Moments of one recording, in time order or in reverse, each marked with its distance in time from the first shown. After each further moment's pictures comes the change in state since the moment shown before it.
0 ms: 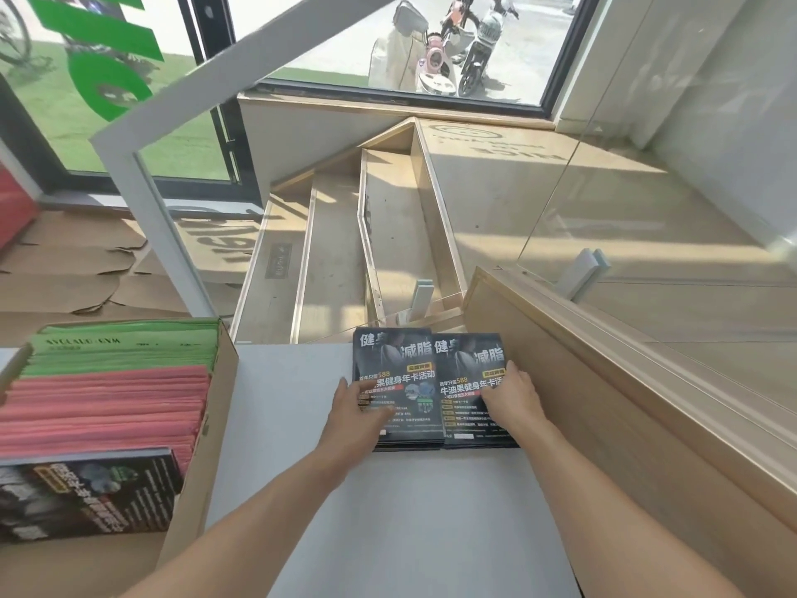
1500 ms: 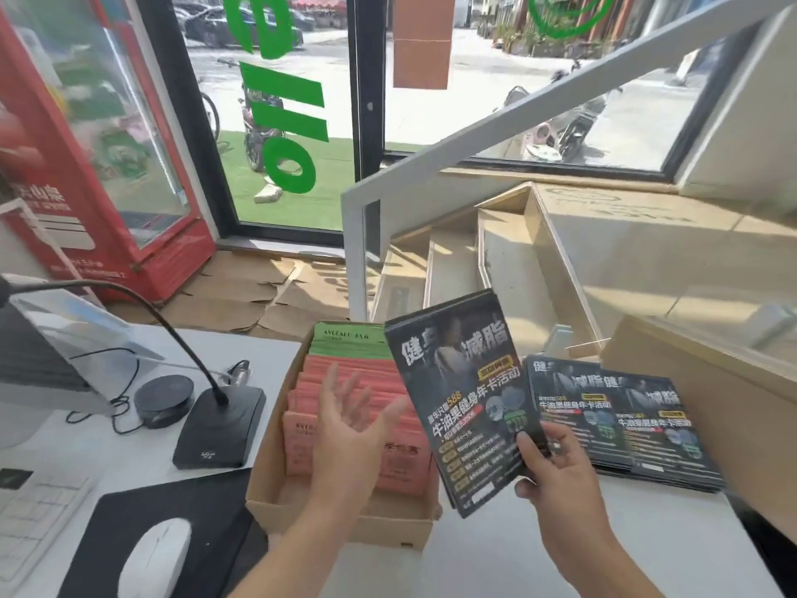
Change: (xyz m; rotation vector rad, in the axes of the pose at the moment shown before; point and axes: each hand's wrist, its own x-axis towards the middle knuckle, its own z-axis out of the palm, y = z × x) left_hand -0.168 -0.049 -0.238 -0.456 0.423 0.271; right_hand -0.276 -0.148 0.094 1.236 -0.210 -0.138
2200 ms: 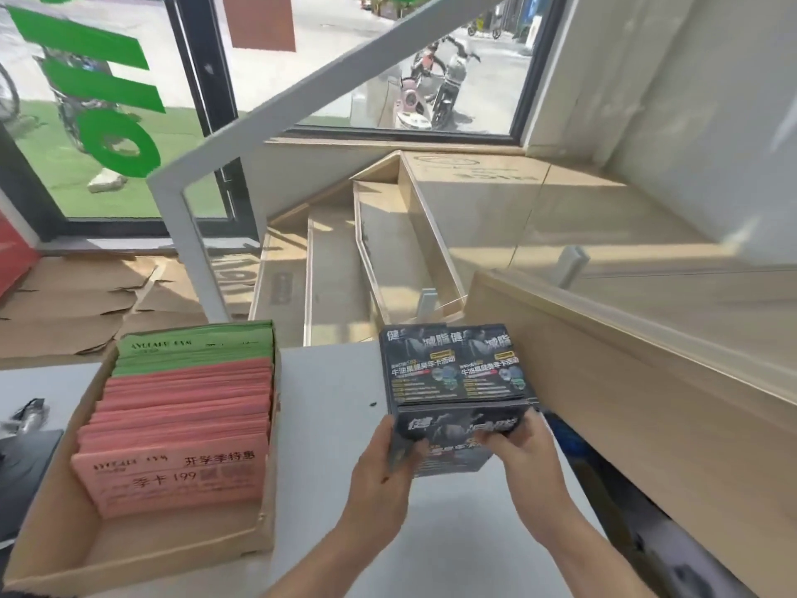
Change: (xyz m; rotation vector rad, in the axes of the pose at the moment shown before) left_hand -0.064 -0.072 0.181 0.139 -0.557 0.075; right_hand -0.001 -0.052 -0.147 -0.289 0.044 -0.207
